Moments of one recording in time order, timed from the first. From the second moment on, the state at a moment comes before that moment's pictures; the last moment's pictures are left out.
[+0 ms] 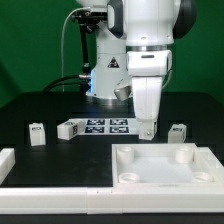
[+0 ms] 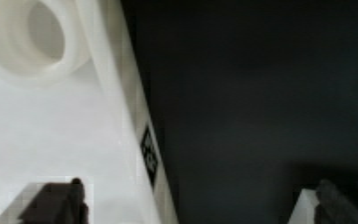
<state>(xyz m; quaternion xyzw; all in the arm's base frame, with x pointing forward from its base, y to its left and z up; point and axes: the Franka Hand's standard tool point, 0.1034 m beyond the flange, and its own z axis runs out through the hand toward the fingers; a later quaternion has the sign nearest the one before) 0.466 0.062 0.048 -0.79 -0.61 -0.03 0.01</state>
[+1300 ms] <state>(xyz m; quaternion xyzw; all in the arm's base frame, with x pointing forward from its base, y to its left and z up) 0.438 0.122 0.041 -0.98 0.17 0.00 0.06</state>
